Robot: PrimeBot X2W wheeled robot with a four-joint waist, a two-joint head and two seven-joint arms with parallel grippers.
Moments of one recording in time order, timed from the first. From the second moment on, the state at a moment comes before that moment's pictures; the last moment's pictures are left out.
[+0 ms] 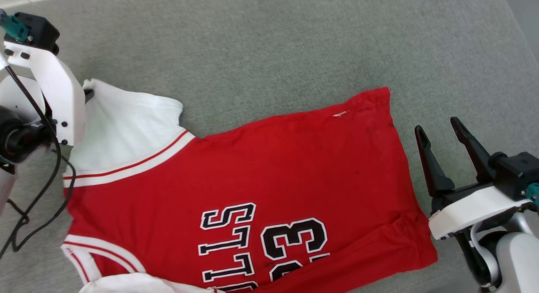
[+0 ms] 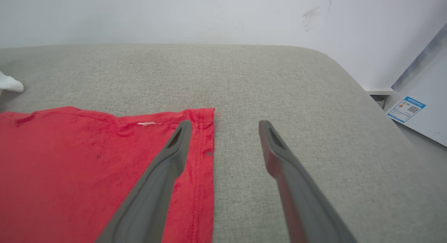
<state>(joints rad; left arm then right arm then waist) -0.87 0.79 -0.58 0.32 -0.88 -0.06 0.75 -0.19 -0.18 0.06 -0.03 0.22 0.13 -0.03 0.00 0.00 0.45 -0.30</state>
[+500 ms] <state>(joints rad) -0.77 0.75 -0.60 0.03 -0.80 -0.08 0.49 -0.25 -0.48 0.09 -0.04 0.32 0.13 0.55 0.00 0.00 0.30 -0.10</state>
